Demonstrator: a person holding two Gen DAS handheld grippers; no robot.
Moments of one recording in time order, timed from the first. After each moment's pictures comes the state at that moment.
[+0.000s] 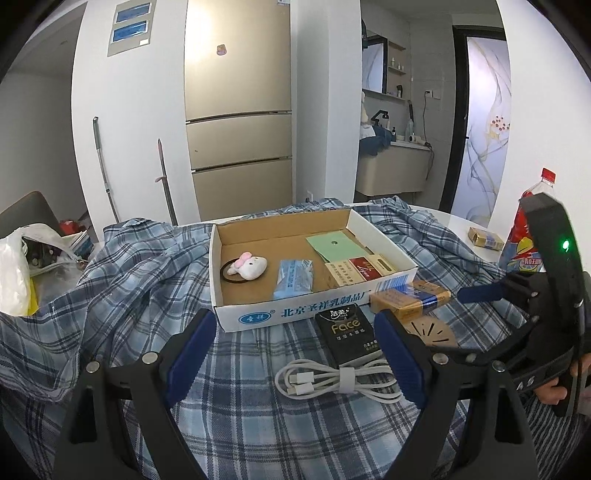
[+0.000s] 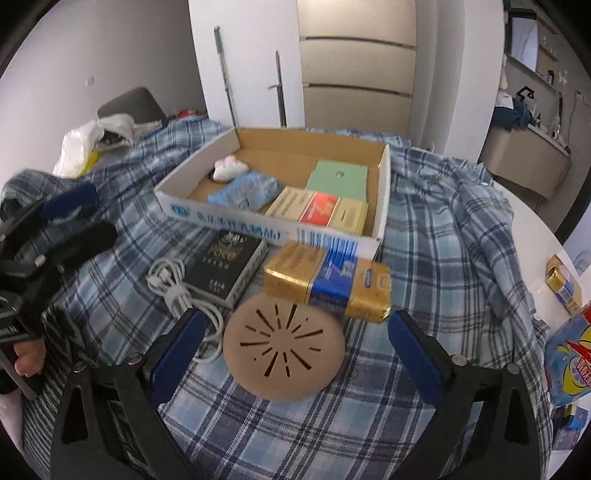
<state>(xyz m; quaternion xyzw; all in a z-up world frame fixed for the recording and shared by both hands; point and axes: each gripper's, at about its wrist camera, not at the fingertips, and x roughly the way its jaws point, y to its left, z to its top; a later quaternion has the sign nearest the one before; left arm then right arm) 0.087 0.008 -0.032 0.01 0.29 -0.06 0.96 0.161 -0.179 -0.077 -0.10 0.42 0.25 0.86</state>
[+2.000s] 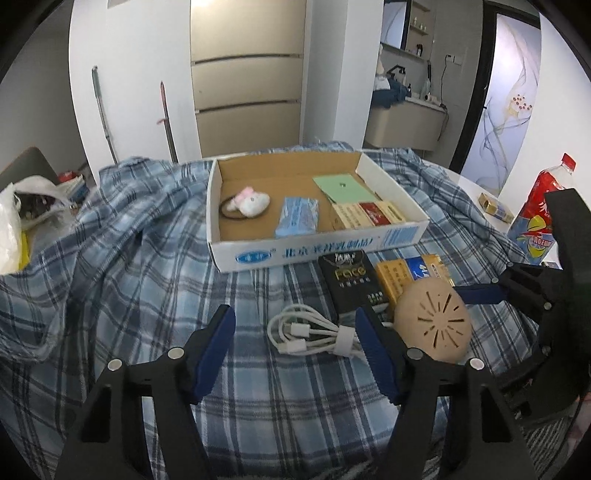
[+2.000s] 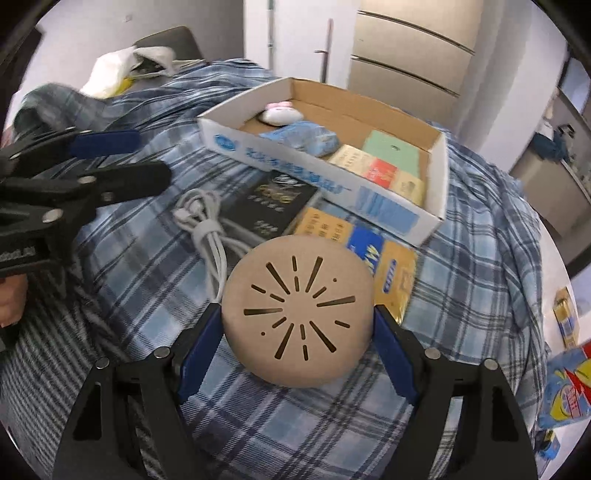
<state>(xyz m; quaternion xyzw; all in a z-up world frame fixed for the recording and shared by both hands) 0.097 0.008 -0.052 -0.01 0.40 -0.04 0.91 0.134 -0.147 -0.091 -0.21 0.45 0.31 0.81</state>
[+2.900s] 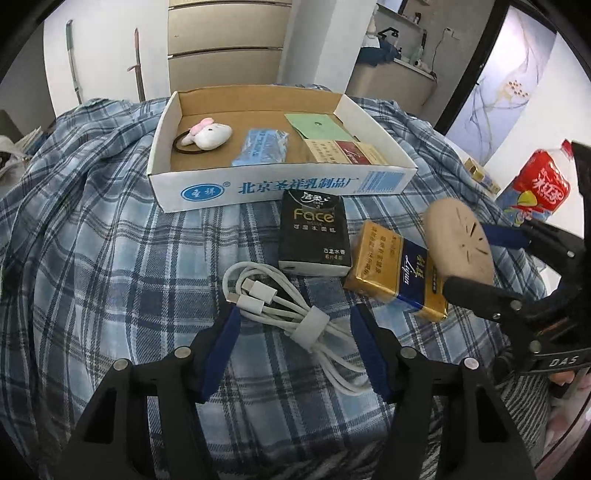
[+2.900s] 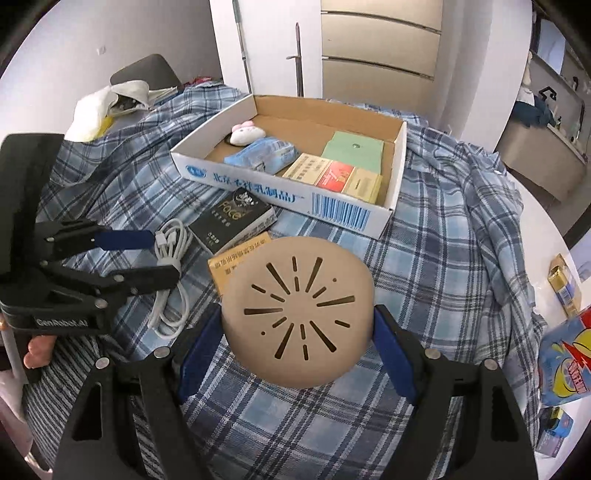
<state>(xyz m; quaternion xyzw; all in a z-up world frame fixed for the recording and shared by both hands) 0.114 -0.005 -0.087 -0.05 0.49 -0.10 0.87 0.152 -0.184 -0.070 -0.13 0.46 0.27 0.84</state>
